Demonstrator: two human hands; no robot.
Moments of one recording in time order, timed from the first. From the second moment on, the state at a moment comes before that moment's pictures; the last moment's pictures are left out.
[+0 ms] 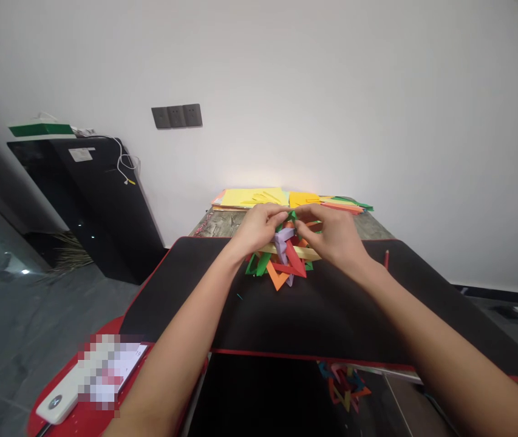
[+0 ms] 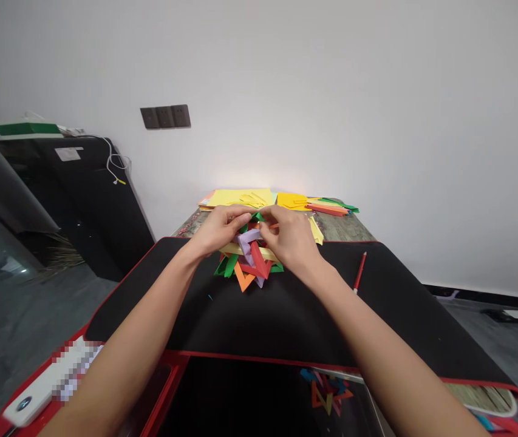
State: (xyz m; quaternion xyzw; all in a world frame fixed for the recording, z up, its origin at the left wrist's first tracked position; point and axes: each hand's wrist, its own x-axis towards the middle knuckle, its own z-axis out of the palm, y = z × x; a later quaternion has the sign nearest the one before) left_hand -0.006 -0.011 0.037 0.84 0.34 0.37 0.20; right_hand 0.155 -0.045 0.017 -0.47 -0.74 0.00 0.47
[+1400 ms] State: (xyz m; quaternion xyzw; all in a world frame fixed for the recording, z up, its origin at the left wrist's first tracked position) left_hand -0.027 0.031 0.049 0.73 0.37 0.36 0.45; right_hand 0.149 0.004 0.031 -0.44 -0.68 0.24 0.53
